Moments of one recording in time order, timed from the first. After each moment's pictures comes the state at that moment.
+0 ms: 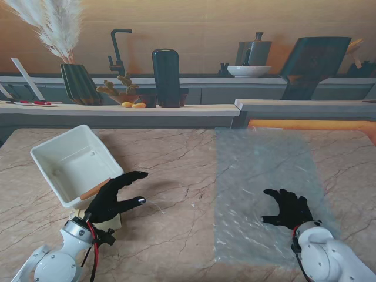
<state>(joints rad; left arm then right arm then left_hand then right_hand) 1.82 -1.13 -1.40 -1.66 0.32 -0.55 0.10 -1.77 -1.06 1.43 -1.49 -0.90 0.05 -0.01 0.74 -0.35 0.12 -0.06 0.56 0.14 0.23 0.37 0.60 0.28 0.13 0.33 0.46 0.34 0.23 0.40 0.18 0.32 0.57 0.40 0.42 -0.56 0.60 -0.02 0.16 -0.11 0.33 0.41 0.29 0.23 0.14 0.16 0.26 0.23 0.06 0.29 0.04 0.32 0.32 0.68</state>
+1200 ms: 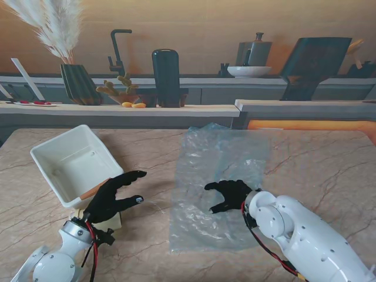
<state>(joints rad) 1.83 -1.13 -1.40 -1.67 0.30 -0.55 0.09 -1.33 -1.01 0.93 -1.43 -0.75 0.00 0.28 0.74 -0.30 0.00 -0.06 0.56 0.14 0.23 0.37 0.61 0.28 0.13 0.33 0.48 0.34 0.24 0.40 0.18 0.33 0.58 0.40 0.43 -0.42 0.54 -0.02 0.16 -0.07 0.33 0.38 0.32 0.28 0.20 0.21 0.29 0.33 0.03 0.31 0.08 0.33 0.33 0.69</state>
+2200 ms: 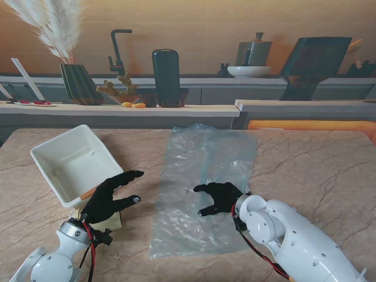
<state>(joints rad) 1.83 -1.14 -1.42 -1.66 0.30 -0.57 0.10 -1.36 -1.04 0.91 -1.46 -0.76 0.00 0.25 0.74 -0.30 0.00 -0.06 0.56 0.14 0.23 0.37 0.61 0.28 0.13 0.33 0.48 0.34 0.24 0.41 0.18 0.33 0.58 0.40 0.43 -0.41 0.52 -0.02 0.16 -0.06 0.32 0.38 0.32 0.26 0.22 0.21 0.33 0.26 0.05 0.32 0.11 0.27 0.36 0.70</state>
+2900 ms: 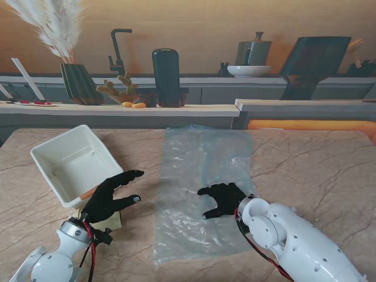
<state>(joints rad) 1.83 -1.14 -1.41 -1.66 0.30 -0.57 0.10 -1.37 -1.03 0.91 -1.45 -0.83 -0.01 0.21 0.74 -0.30 0.00 -0.06 0.56 0.14 0.23 0.37 0.61 0.28 0.13 0.33 0.48 0.34 0.24 0.41 0.18 0.33 0.58 0.40 0.43 -0.41 0.52 -0.02 0.22 -0.07 0.34 0.40 0.36 0.25 0.22 0.21 0.32 0.25 0.05 0.33 0.10 0.32 0.39 0.72</state>
